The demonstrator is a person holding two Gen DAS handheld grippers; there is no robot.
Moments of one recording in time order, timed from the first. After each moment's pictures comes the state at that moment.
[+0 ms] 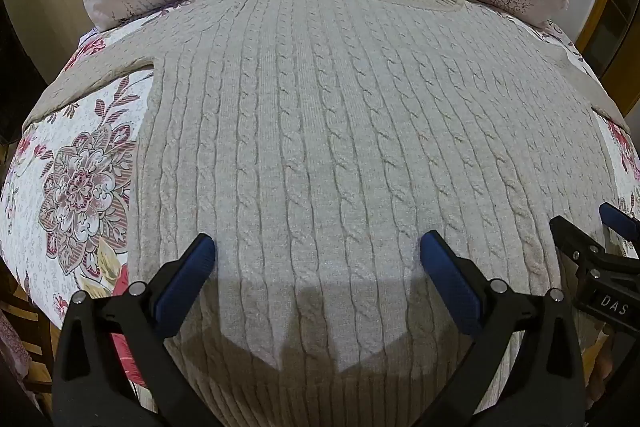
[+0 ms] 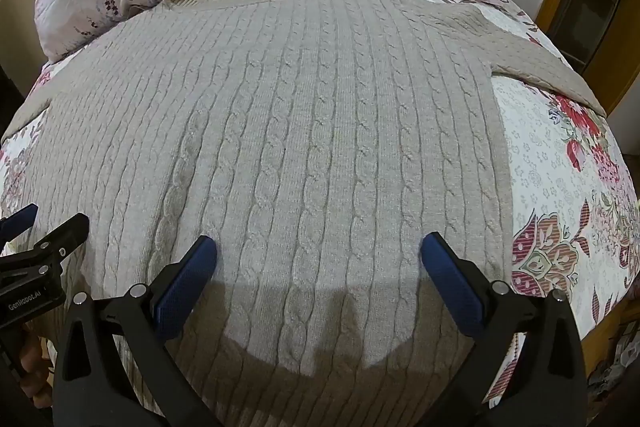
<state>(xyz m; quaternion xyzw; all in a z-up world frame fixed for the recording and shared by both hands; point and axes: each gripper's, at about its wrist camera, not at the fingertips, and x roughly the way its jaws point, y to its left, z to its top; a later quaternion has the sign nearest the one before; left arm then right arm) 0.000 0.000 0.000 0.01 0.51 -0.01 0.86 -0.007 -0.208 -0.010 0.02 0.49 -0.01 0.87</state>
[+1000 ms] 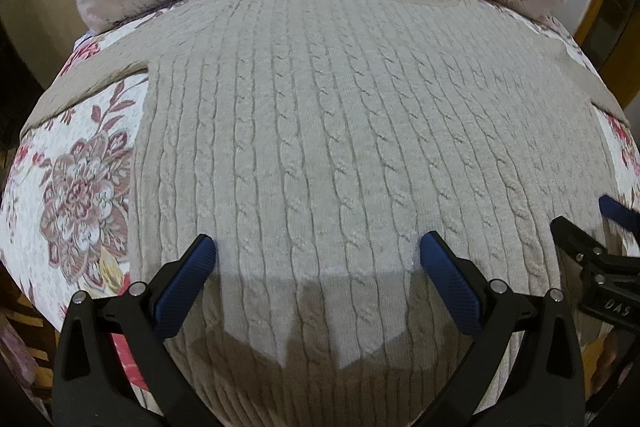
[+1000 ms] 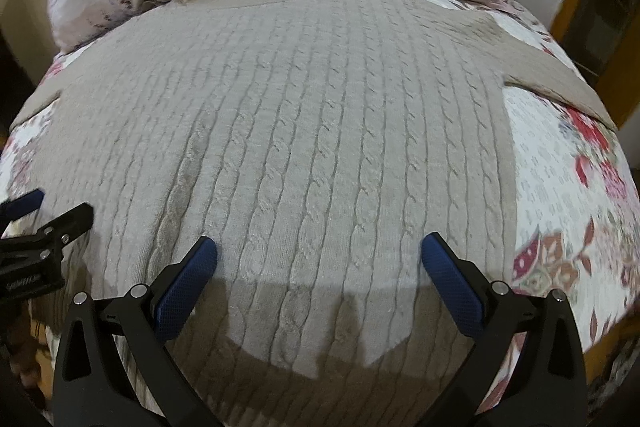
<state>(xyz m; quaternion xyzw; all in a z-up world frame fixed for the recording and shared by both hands) 0.015 -0.003 0.004 0.03 0.52 -0.02 0.85 -0.002 -0.217 0.001 0.01 0.49 0.03 0.87</state>
